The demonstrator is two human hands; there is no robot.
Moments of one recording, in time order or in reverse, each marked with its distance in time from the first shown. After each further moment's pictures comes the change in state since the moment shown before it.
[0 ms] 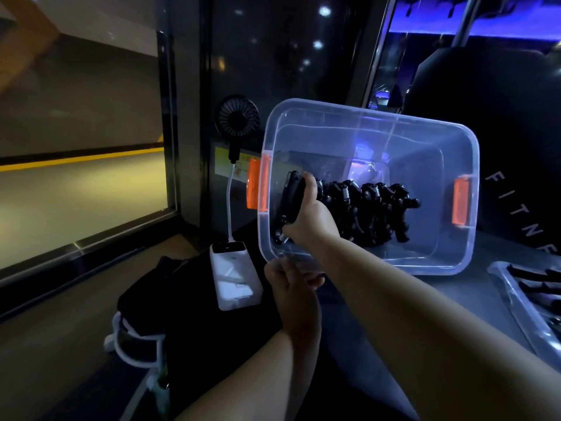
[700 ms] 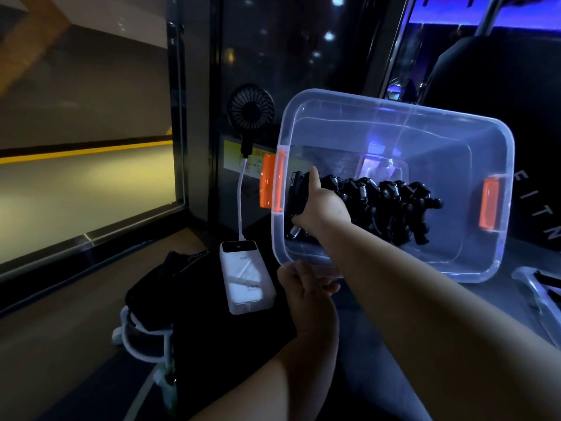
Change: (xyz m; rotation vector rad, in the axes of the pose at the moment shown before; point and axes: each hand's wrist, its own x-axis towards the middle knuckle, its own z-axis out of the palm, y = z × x) left_hand 0.007 -0.008 -0.002 0.005 0.006 -0.031; right_hand 0.040 -0.007 0.009 -0.294 -0.052 0.033
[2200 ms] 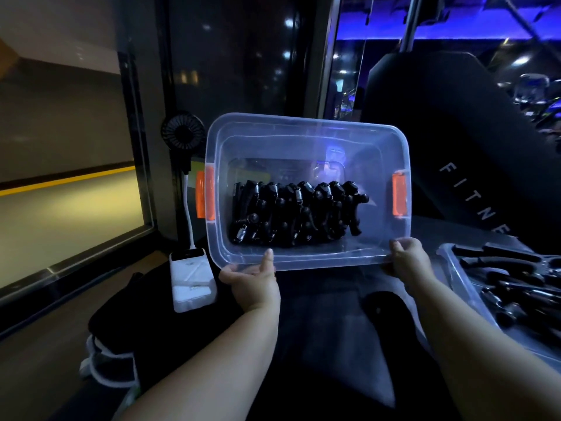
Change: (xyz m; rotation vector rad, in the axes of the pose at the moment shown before) left_hand -0.010 0.006 0.020 0.442 0.162 -0.075; right_hand -0.081 0.277 -0.031 0.713 0.323 0.462
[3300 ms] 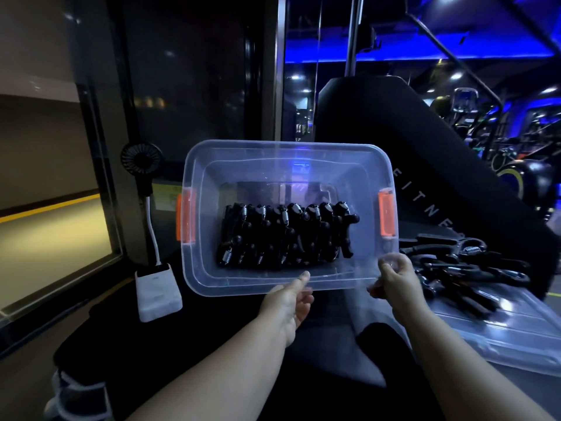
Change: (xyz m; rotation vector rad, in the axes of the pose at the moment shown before) left_hand -0.105 0.002 0.020 -0.005 -0.655 -0.464; right_hand -0.090 0.019 -0.081 0.425 0.077 -0.039
